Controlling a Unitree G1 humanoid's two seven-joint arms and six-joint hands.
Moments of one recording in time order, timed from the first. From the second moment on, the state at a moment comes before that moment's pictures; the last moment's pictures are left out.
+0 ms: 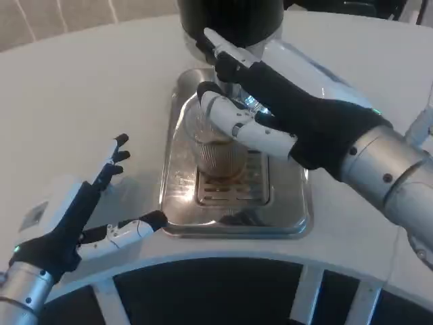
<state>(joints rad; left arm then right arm) -0.33 0.56 -0.05 0.49 0.37 -0.56 0.13 -0.81 -0.59 0.43 -0.75 -0.31 0.88 0.43</state>
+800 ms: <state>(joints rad) -0.59 0.45 -0.08 0.81 0.39 -0.66 0.21 -0.77 -0.56 0.41 -0.77 -0.35 0.88 0.46</state>
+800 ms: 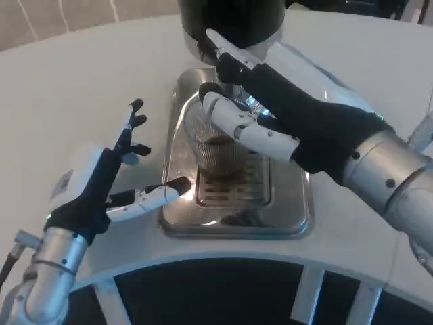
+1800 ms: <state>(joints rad) -0.76 0.42 -0.14 1.00 0.40 -0.69 0.21 -0.76 -0.56 0.37 -0.80 -0.37 0.88 0.48</state>
